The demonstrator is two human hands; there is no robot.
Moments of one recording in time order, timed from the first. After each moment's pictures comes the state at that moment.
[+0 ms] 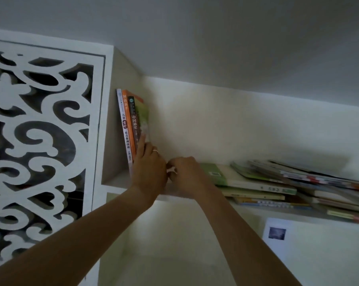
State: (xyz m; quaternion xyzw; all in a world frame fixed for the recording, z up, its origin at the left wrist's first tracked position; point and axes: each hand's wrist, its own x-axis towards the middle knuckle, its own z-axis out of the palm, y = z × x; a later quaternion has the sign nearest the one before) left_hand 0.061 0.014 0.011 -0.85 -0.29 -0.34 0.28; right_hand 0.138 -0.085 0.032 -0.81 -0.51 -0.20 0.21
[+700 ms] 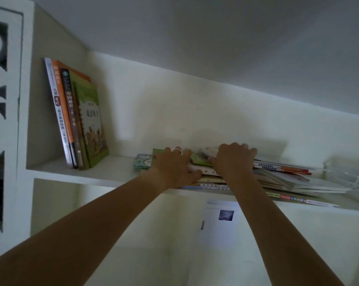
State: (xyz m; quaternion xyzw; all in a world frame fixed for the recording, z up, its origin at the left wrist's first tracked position) left_hand 0.172 -0.113 0.021 -0.97 -0.11 -0.23 0.05; right_hand 0.227 -0.260 0.067 -0.94 -0.15 -0.31 -0.05
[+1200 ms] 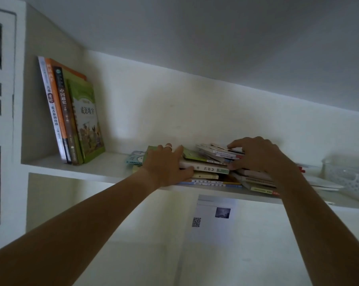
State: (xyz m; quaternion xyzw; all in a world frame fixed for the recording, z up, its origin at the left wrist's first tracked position) left_hand 0.178 -0.112 0.008 -0.94 -0.14 -0.30 0.09; right_hand 0.264 -0.345 0.102 -0.93 -0.30 -0.19 0.02
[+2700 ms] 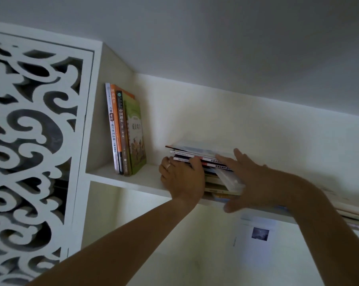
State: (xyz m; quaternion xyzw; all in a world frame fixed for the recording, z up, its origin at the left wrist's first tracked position) left_hand 0.145 -0.115 0.000 -0.67 -0.33 -0.53 -0.40; right_hand 0.164 -0.282 0.086 -0.90 -0.44 -0.06 -0.02
